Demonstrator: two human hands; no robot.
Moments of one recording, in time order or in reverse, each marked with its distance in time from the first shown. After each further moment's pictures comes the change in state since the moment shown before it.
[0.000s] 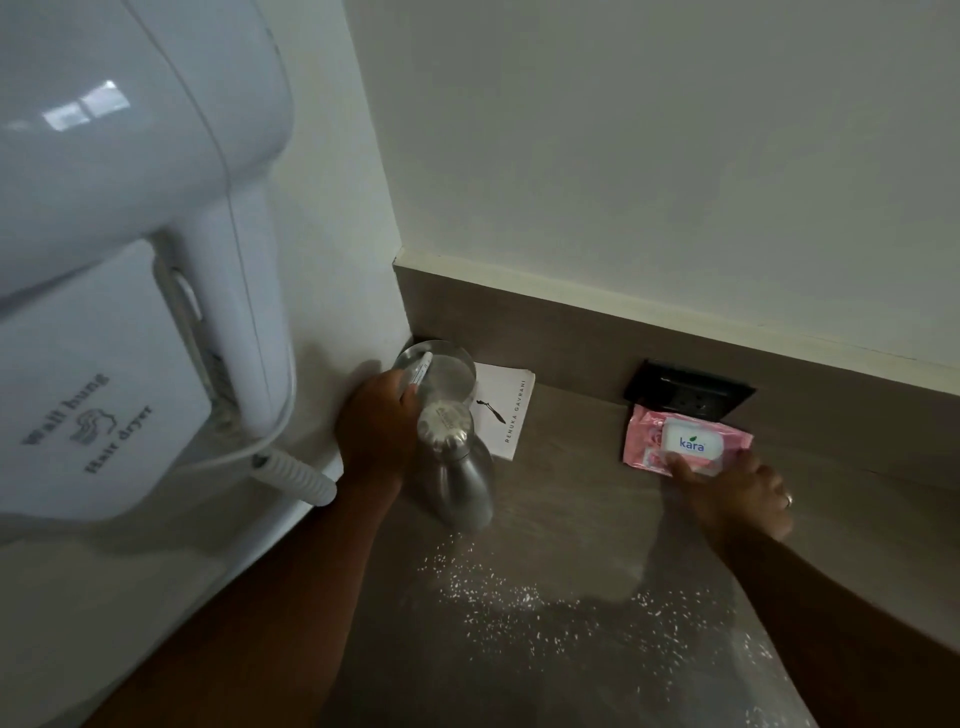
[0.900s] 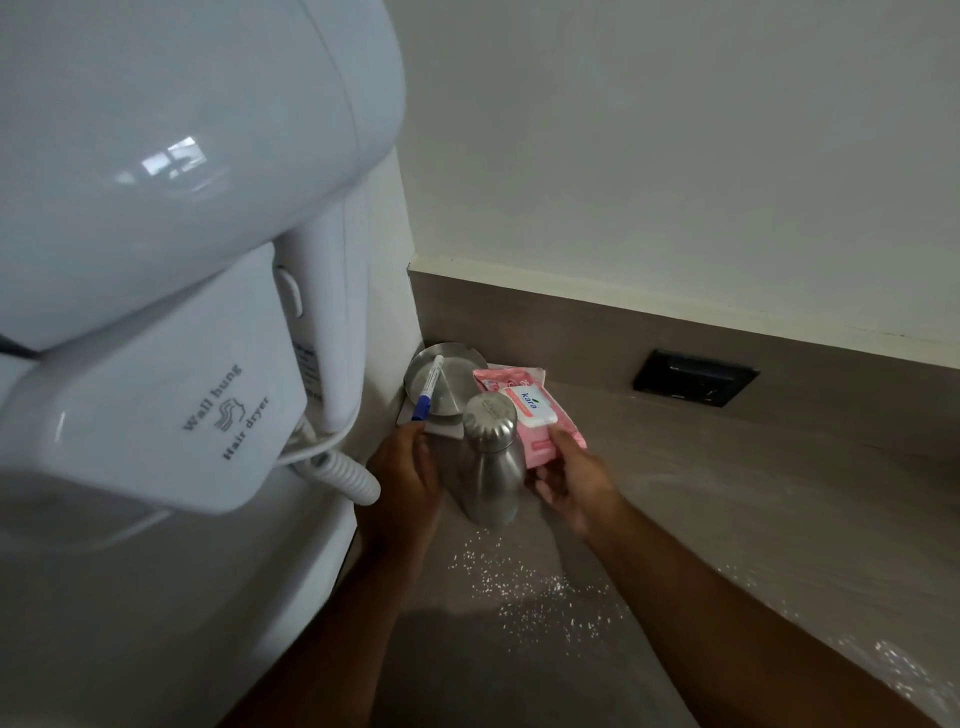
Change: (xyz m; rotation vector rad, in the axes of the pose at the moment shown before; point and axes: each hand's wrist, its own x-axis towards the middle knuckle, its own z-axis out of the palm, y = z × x) left_hand -0.069 -0.025 -0.011 -0.298 0.072 0.097; right_hand -0.102 -0.133 0.054 1.421 -0.728 0.396
